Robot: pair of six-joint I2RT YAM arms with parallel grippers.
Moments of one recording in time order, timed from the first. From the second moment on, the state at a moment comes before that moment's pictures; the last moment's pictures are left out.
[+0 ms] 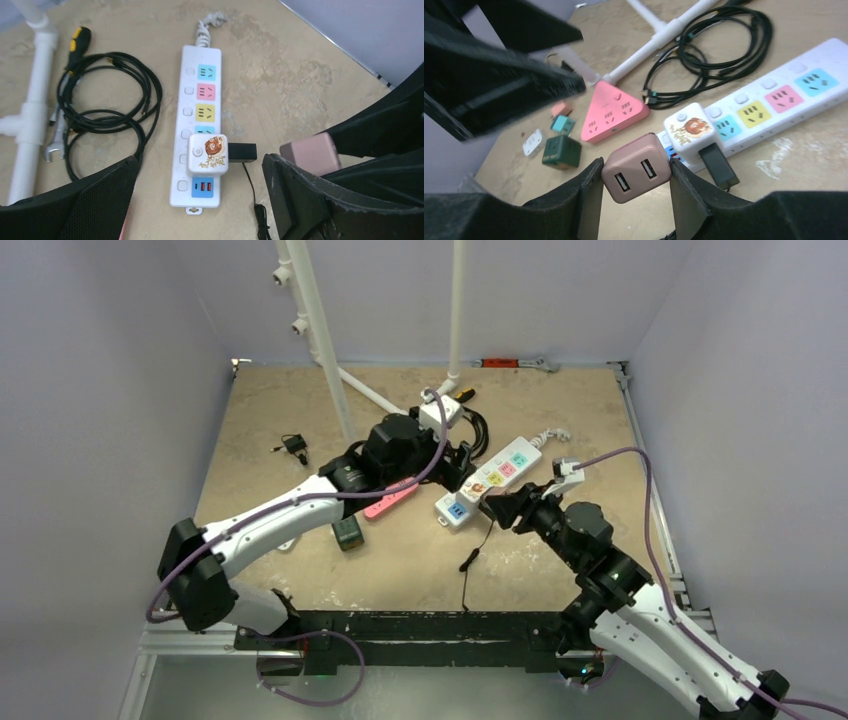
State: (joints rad) left arm -0.87 1.47 1.19 -0.09 0.00 -0.17; right arm 0.69 0.52 0.50 -0.17 0.20 0.57
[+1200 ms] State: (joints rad) left arm -0.70 1.13 0.96 0.01 -0.17 -0.17; right arm 1.12 1.46 0.53 0.57 0.33 0.69
